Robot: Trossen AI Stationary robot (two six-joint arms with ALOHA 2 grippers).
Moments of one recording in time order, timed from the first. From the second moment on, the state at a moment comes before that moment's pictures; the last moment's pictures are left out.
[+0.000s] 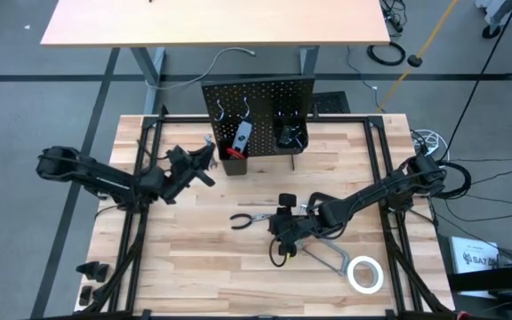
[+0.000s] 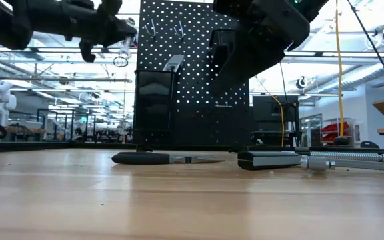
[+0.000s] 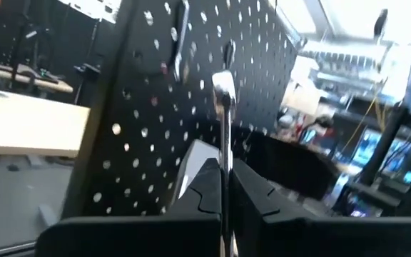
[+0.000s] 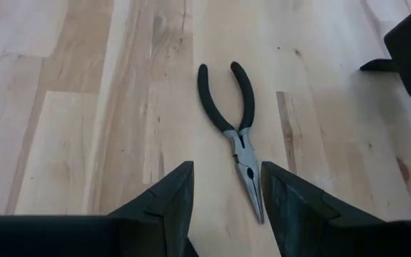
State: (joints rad) left arm -0.09 1.15 0.30 1.21 -0.81 -0.09; right arm 0.36 1.74 1.12 -0.22 0.39 0.21
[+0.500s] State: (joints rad) left arm -0.03 1.37 0.42 1.40 -0.71 0.03; right arm 0.36 1.74 1.12 -0.20 0.39 0.19
